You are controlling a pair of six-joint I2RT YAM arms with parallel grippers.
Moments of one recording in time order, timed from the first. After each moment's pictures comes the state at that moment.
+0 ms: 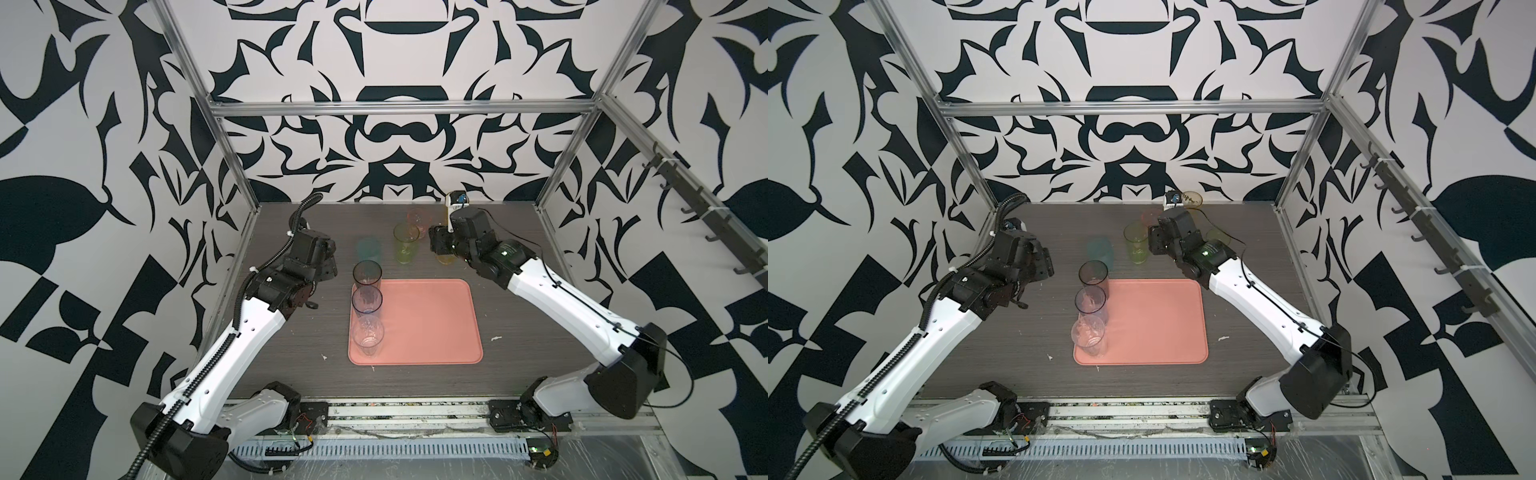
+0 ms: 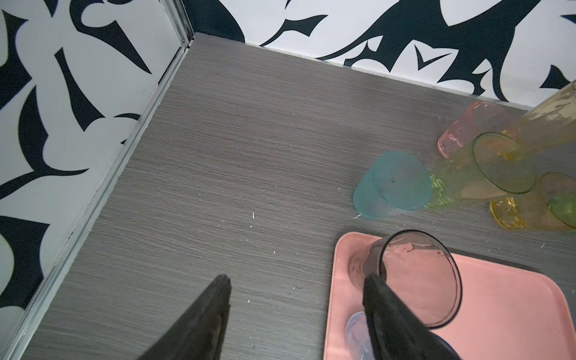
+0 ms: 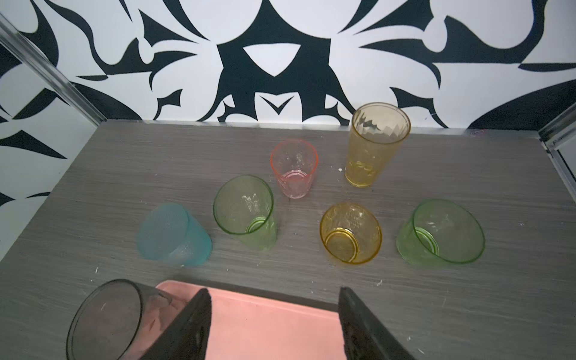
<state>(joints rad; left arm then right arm) -0.48 1.09 1.15 -0.81 -0.43 -0.49 0.63 1.47 1.41 -0.51 0.31 0.38</state>
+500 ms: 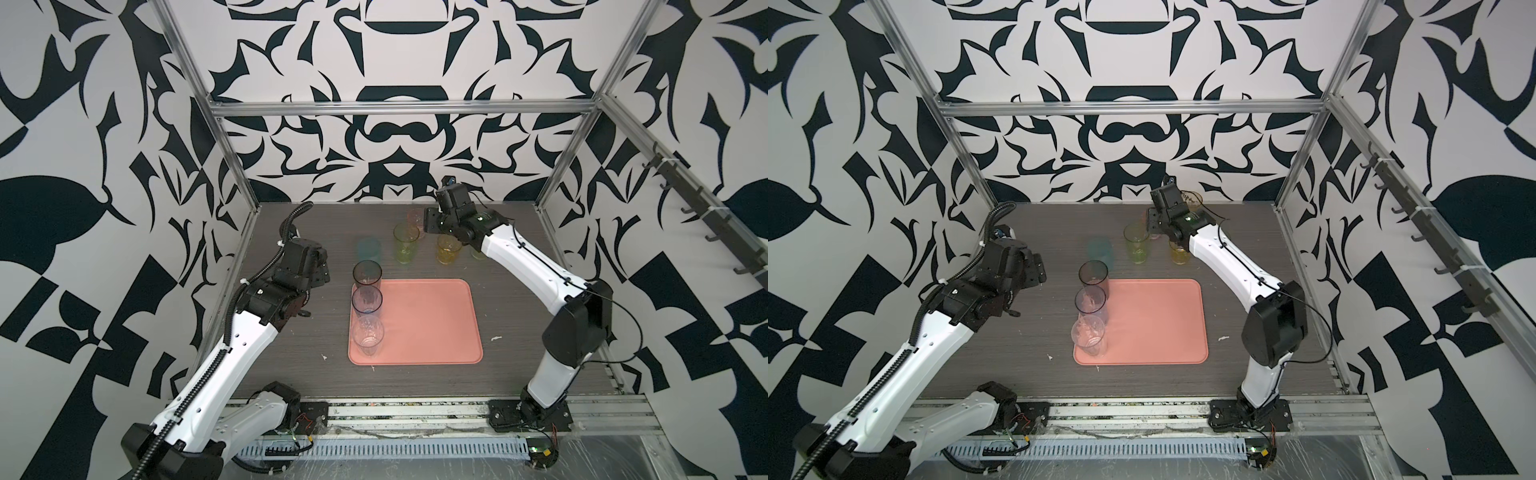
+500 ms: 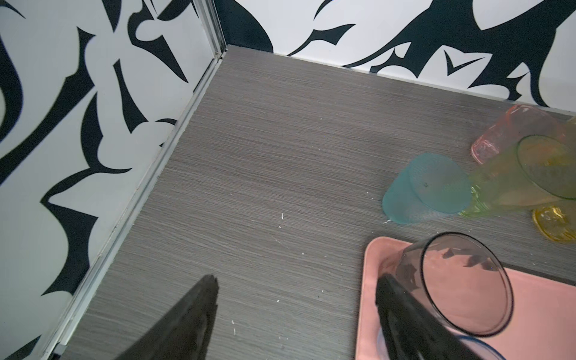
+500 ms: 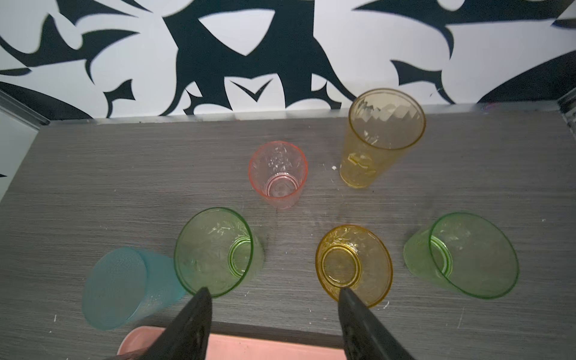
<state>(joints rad) -0.44 1.00 1.07 -0.81 -0.50 -0.45 0.52 1.80 1.72 -0.65 0.24 0.42</state>
